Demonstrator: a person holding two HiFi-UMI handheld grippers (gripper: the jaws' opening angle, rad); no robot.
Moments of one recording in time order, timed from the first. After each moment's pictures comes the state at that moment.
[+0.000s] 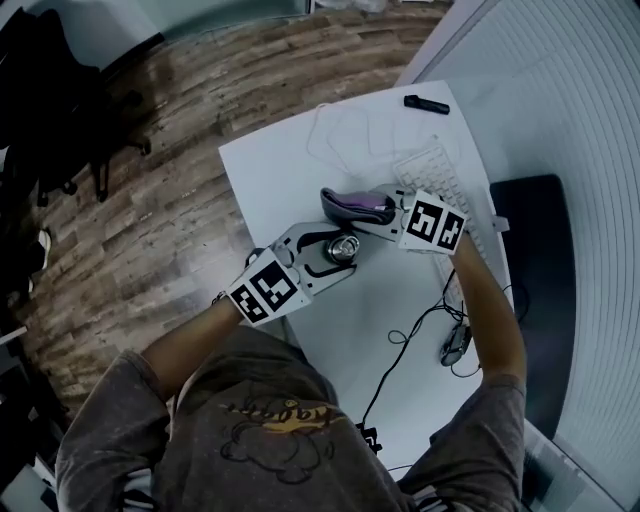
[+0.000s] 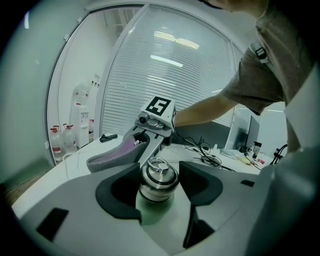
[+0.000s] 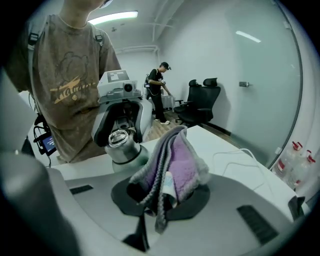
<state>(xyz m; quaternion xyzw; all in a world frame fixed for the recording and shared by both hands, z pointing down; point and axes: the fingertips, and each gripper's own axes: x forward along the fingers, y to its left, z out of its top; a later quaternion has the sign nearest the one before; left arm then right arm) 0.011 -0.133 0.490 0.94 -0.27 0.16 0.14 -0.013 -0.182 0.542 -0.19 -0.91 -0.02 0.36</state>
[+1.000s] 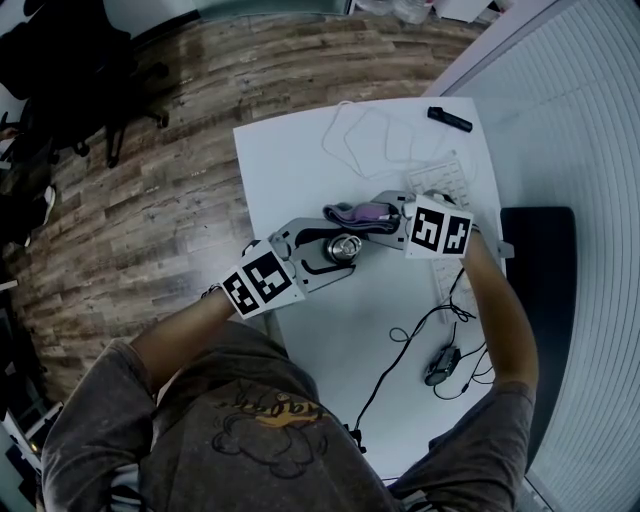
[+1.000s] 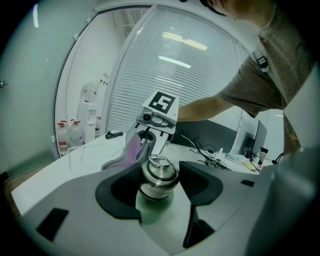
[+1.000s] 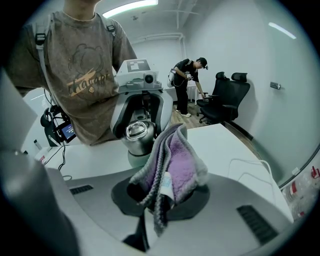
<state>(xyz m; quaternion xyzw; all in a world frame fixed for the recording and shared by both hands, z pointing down) 0.012 -0.137 0.497 0.92 -0.31 0.15 0.17 0.001 -0.165 0.549 -0.32 -0.86 -0.08 0.40</state>
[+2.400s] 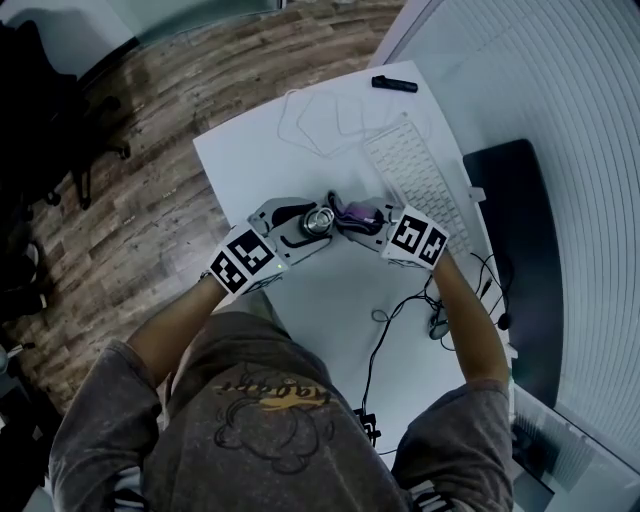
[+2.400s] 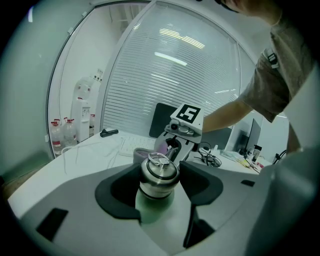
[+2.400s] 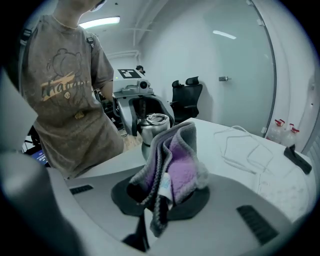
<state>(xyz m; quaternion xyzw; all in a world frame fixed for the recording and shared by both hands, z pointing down) 0.010 -0.139 0.503 0.93 -0.28 0.17 0.17 0.035 -0.141 0.559 -0.10 -0.93 0.05 0.36</state>
